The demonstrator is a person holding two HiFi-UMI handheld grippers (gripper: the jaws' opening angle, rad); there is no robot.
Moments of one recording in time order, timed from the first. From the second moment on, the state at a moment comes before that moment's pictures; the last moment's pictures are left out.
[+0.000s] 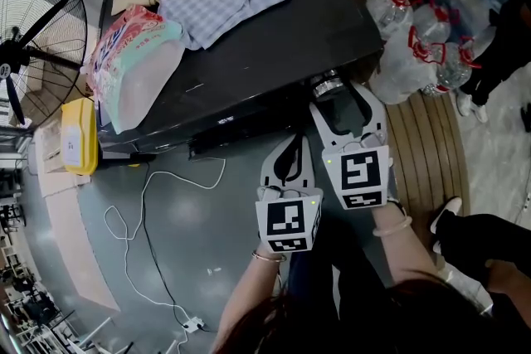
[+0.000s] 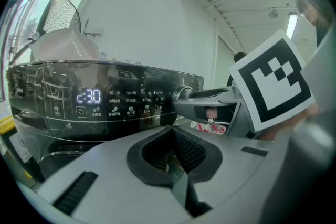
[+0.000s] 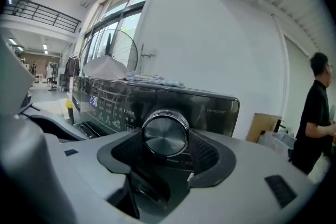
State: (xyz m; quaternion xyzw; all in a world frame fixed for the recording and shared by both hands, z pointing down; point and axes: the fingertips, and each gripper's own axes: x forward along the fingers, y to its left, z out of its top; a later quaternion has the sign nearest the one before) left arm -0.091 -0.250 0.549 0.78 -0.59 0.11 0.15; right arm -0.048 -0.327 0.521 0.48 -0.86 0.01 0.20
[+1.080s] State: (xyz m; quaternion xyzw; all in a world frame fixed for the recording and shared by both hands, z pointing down) left arm -0.098 -0.255 0.557 0.78 -0.60 0.10 0.16; right arm -0.044 -0.330 0.521 0.48 -0.86 0.09 0.12
